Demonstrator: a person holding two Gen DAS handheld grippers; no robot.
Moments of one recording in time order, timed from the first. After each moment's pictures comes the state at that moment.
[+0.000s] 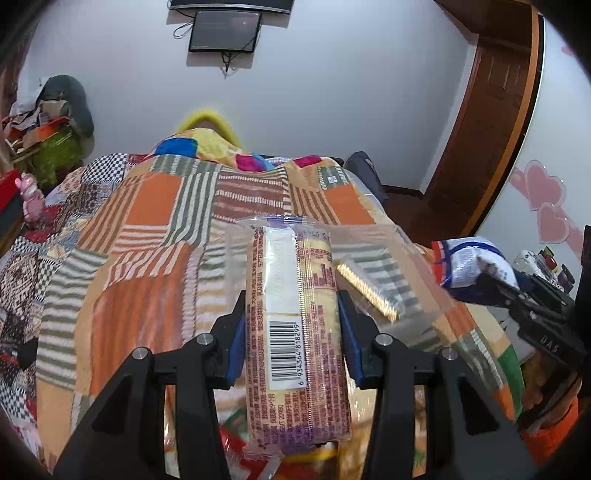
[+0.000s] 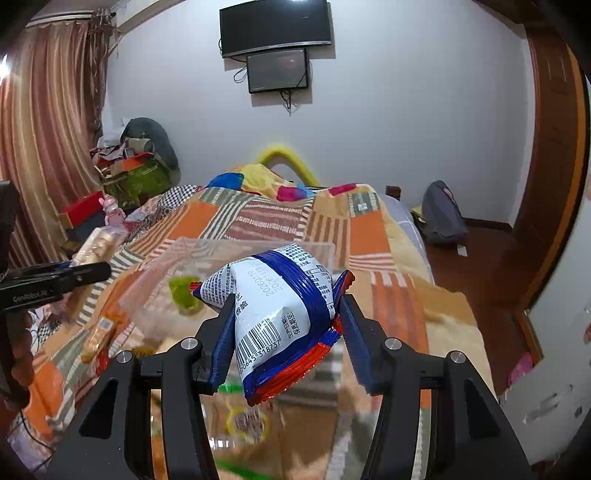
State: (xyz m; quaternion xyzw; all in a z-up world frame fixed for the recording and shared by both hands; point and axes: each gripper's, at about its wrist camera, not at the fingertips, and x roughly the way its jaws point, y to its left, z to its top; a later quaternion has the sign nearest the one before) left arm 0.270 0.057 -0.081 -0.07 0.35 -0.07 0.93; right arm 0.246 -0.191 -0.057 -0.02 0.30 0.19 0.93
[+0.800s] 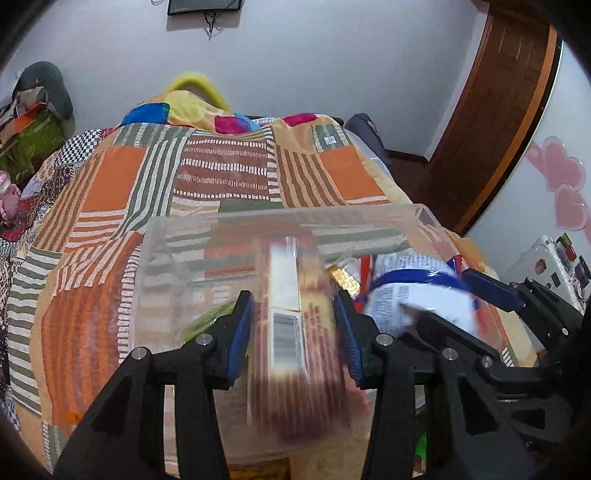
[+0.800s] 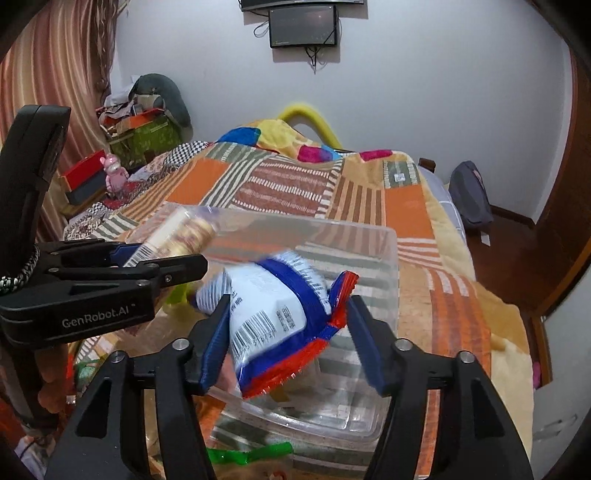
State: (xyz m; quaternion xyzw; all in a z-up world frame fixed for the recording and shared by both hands) left arm 0.365 0.014 -0.139 -0.06 0.42 -0.08 0.90; right arm 0.297 -0.159 -0.096 -0.06 0.37 0.22 0.90
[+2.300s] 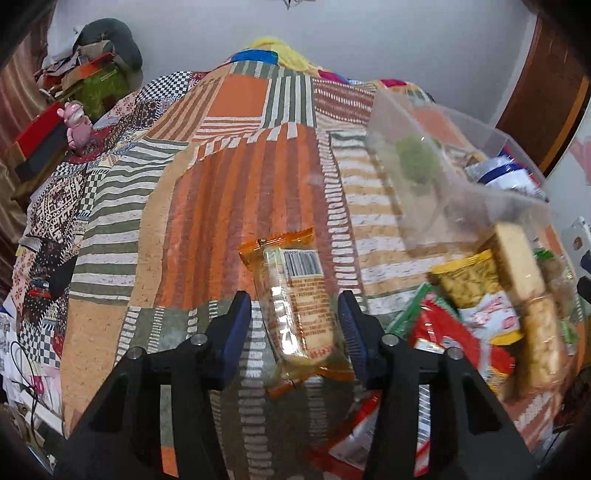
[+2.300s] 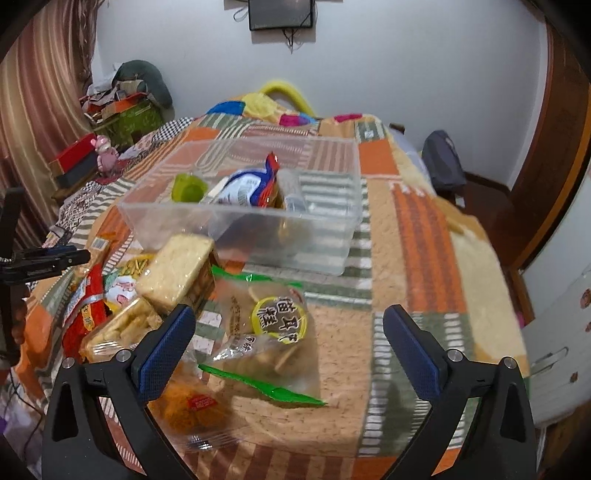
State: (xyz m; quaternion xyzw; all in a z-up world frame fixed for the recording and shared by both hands) left arm 0.225 0.170 -0.199 -0.06 0.47 0.03 0.88; right arm 0.210 -0.177 -0.111 -0.06 0.42 0.18 0.89
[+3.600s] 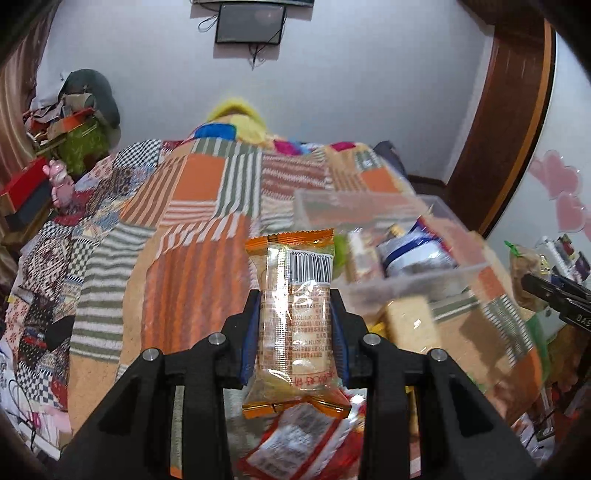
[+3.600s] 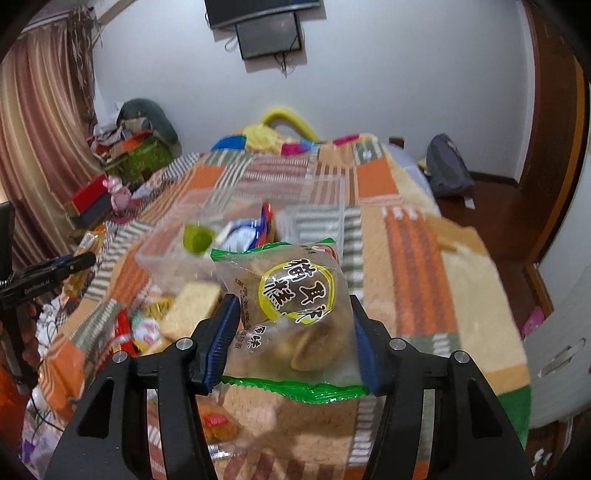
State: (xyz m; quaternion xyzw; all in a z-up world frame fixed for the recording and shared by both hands) left arm 0.218 0.116 -0.094 -0.06 0.36 -0.03 0.93; right arm 0.209 -0.209 -0.064 0.01 0.36 0.19 0.91
